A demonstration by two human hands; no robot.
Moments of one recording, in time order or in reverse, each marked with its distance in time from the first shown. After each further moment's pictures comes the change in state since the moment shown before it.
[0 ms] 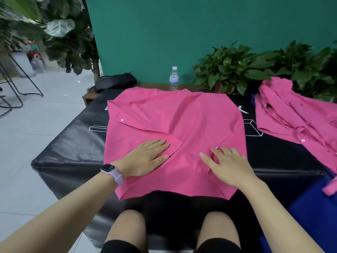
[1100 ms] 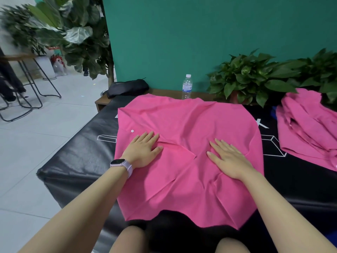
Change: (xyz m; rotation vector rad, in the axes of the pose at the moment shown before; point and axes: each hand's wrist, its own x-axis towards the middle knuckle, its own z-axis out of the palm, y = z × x) left_hand 0.056 -0.072 -0.012 0.047 0.124 -0.373; right_hand 0.128 0.012 0.011 0.026 -0.053 -0.217
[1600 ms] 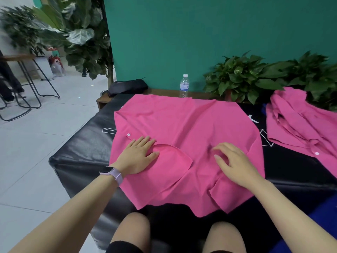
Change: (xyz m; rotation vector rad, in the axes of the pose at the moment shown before) left_hand -0.077 0.004 0.003 -0.060 0.030 0.043; right_hand -0.095 -0.014 -0.006 0.237 0.369 -0.247
